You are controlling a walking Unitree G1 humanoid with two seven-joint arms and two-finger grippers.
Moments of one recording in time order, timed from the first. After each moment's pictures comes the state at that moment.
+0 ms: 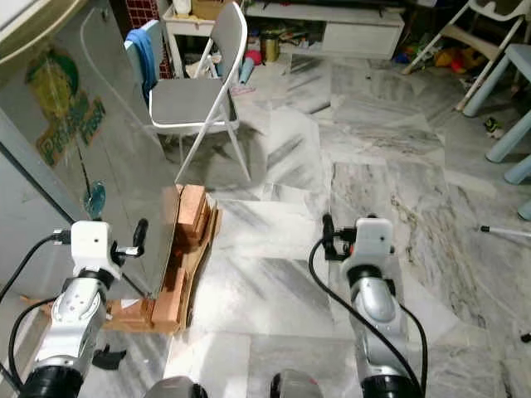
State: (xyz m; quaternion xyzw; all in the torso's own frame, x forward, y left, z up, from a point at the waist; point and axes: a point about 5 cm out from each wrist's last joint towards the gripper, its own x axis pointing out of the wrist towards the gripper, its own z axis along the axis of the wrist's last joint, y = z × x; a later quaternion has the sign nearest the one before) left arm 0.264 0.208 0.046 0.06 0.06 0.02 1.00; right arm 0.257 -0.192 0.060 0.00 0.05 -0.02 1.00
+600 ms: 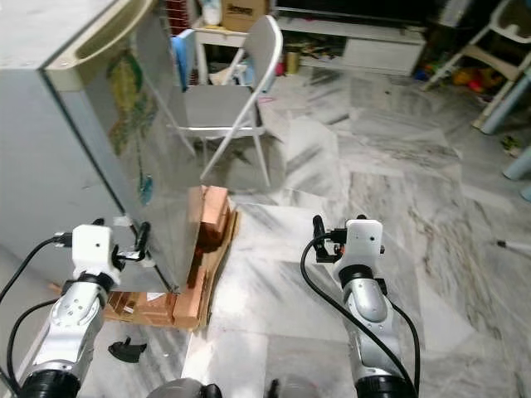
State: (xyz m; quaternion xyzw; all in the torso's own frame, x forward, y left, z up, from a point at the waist) left arm 0.265 0.183 0.050 0.07 0.03 -0.05 1.00; right arm 0.261 -0.193 0.066 -0.01 0.04 -0.01 1.00
